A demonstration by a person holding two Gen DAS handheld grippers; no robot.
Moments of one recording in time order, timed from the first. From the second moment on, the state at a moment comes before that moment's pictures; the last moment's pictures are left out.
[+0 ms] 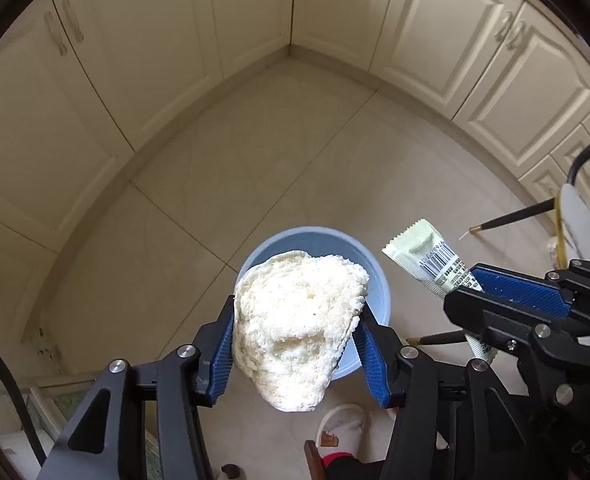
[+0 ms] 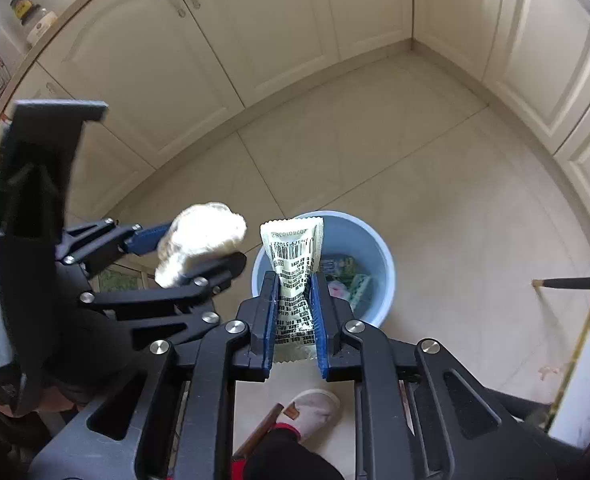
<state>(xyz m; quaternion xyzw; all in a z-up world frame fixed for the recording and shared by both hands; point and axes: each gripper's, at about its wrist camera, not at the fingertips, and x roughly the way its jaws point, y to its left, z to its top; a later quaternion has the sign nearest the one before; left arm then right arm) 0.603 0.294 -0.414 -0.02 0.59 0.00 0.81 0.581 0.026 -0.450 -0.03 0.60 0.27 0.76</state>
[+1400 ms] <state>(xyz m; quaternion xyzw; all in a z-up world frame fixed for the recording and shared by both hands) 0.249 0.118 -0.133 -0.04 0.26 0.07 0.96 0.403 -0.073 -0.138 -0.04 0.30 0.12 0.95</state>
